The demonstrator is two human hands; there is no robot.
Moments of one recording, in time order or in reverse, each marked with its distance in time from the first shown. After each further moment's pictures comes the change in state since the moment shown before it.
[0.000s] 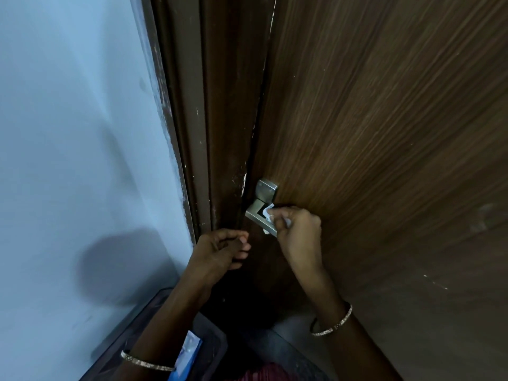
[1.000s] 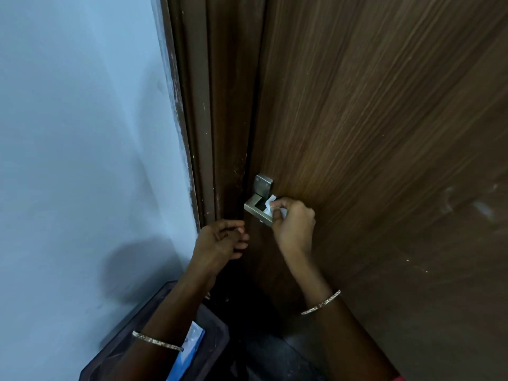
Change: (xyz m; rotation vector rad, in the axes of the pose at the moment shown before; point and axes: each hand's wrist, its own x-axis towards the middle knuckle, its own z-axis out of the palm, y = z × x) left_hand -0.023 0.002 0.007 0.016 0.102 0.052; right_hand -0.016 -0.018 -0.009 -0.031 0.094 0.096
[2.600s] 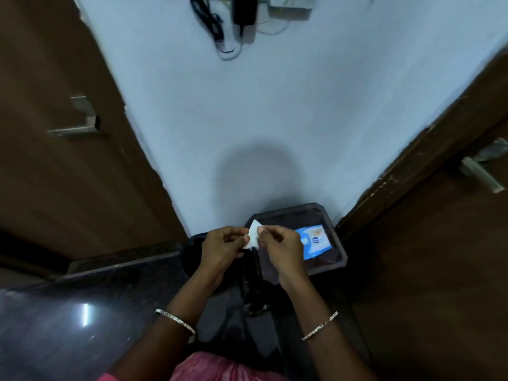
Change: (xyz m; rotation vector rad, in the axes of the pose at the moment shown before) left_hand -0.396 -0.215 -0.245 -0.268 0.715 -0.087; right_hand -0.467 -0.102 0.105 0.527 -0.857 0.107
